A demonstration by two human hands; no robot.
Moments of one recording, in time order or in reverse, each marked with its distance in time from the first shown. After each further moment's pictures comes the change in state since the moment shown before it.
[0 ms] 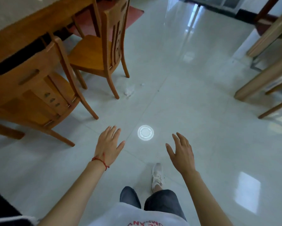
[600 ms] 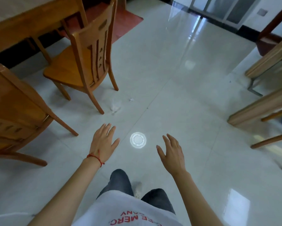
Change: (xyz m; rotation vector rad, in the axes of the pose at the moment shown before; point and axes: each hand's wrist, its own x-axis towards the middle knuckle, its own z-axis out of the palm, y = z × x) left_hand 0.241 0.102 -0.015 -0.069 0.039 -0.094; right_hand 0.244 0.075 -0.079 -0.015 -0.080 -0.091
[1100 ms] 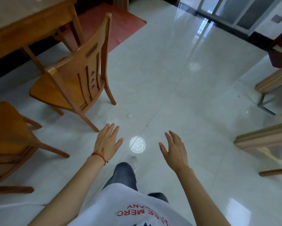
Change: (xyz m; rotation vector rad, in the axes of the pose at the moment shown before) left_hand 0.245 0.016 -0.027 0.002 -0.036 -0.020; right_hand 0.257 0.007 -0.042 -0.038 -0.050 -0.044
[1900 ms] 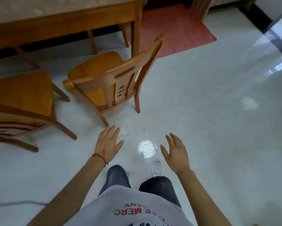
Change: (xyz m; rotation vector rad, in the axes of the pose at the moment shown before) left_hand 0.135 -0.005 -0.019 -0.109 0.027 -0.504; right_hand 0.270 -0.018 -0.032 -0.106 -0.272 -0.456
